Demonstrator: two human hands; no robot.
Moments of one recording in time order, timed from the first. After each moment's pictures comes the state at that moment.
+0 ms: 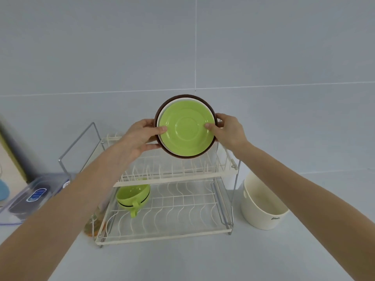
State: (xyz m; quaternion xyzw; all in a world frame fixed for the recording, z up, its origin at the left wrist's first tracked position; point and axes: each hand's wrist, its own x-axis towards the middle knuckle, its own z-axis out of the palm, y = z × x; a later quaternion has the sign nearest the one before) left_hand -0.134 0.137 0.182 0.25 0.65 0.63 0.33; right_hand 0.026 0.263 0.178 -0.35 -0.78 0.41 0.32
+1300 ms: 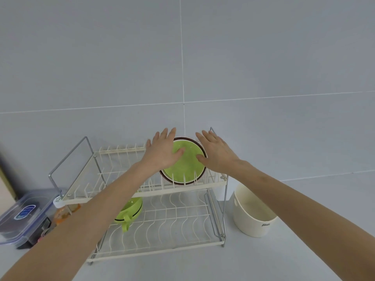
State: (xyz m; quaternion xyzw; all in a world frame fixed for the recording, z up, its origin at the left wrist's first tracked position) left_hand -0.086 0.168 0.172 0.50 0.85 0.17 0.01; right_hand 0.047 0.257 0.168 -0.29 -0.94 0.09 0.12
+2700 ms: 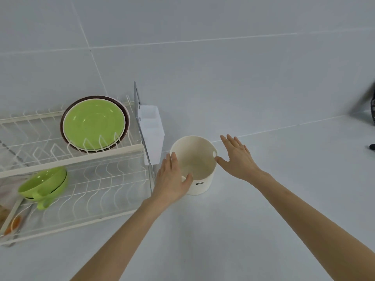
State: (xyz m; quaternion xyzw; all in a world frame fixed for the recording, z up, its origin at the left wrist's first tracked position) left_hand 0.113 0.245 0.017 0.49 0.81 0.23 0.20; right_hand 0.256 0.359 0.041 -0.46 -0.86 0.21 0.08
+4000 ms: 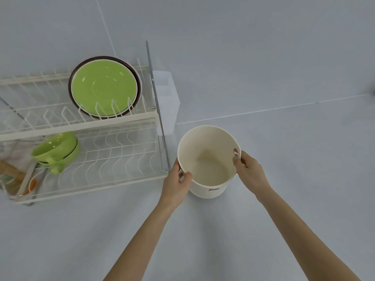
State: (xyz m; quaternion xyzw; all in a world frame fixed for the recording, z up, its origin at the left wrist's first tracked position) left_hand 0.125 0.184 -0.020 0.29 0.74 0.48 0.38; right_hand 0.269 0.291 -0.004 -0.52 -0.70 0.45 0.20
